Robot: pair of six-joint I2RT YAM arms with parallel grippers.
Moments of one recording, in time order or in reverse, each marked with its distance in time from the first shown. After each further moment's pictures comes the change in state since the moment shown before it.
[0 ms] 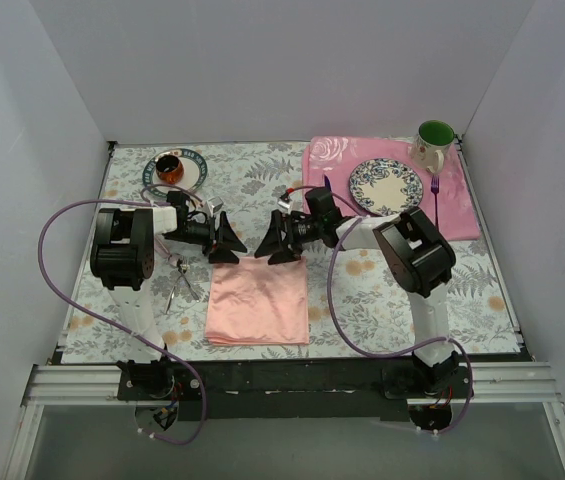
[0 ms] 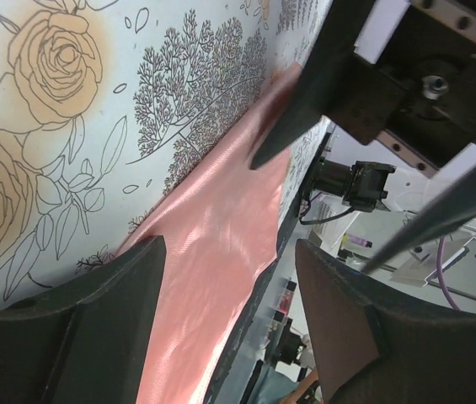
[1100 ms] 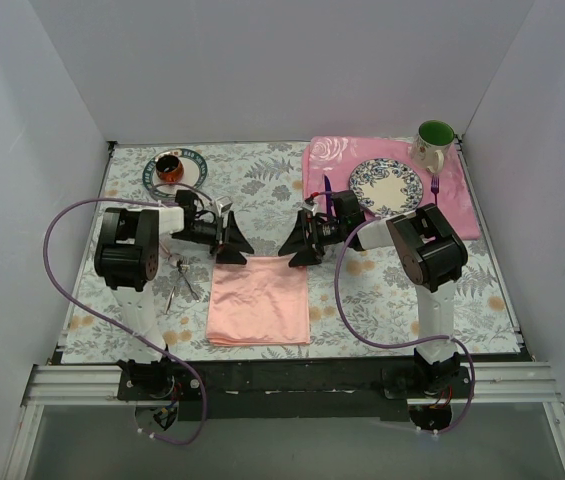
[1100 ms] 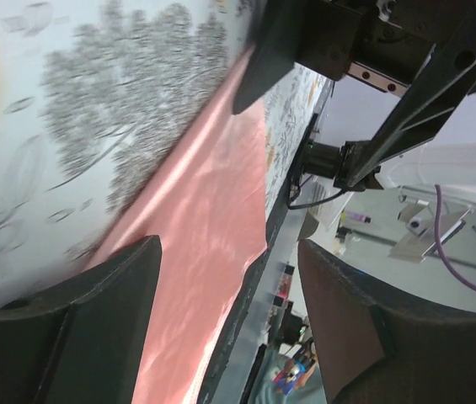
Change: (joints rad) left arm -0.026 0.005 0.001 0.004 0.066 0.009; right arm -0.150 0.009 -0.114 0.018 -0.123 -0.006
